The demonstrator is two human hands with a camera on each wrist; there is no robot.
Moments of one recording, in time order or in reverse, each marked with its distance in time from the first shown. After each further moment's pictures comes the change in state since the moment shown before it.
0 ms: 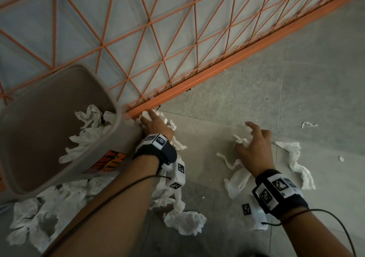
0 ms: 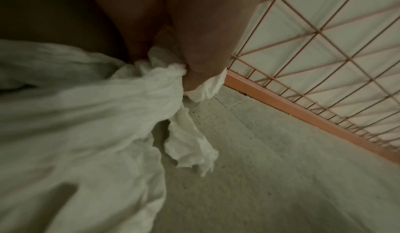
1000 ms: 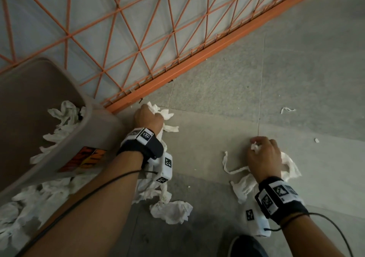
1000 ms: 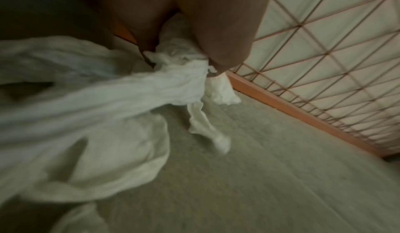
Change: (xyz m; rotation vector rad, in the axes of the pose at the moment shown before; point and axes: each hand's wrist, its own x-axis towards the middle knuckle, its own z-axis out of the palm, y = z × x) left_hand -0.016 0.018 0.005 -0.063 0.075 0.147; right_hand -0.030 0.062 -0.030 -0.075 0.112 0.211
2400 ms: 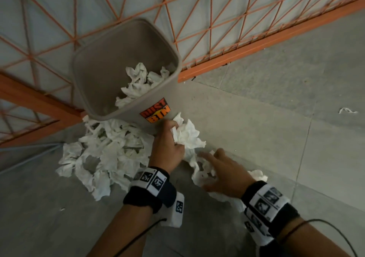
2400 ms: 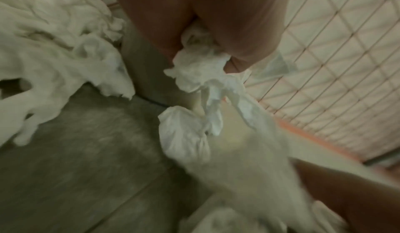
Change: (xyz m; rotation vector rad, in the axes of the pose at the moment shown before) left_hand -0.129 -0.147 -0.055 -0.278 0.036 0.262; right_hand -0.144 -0.087 0.069 -0.439 -0.920 -0.689
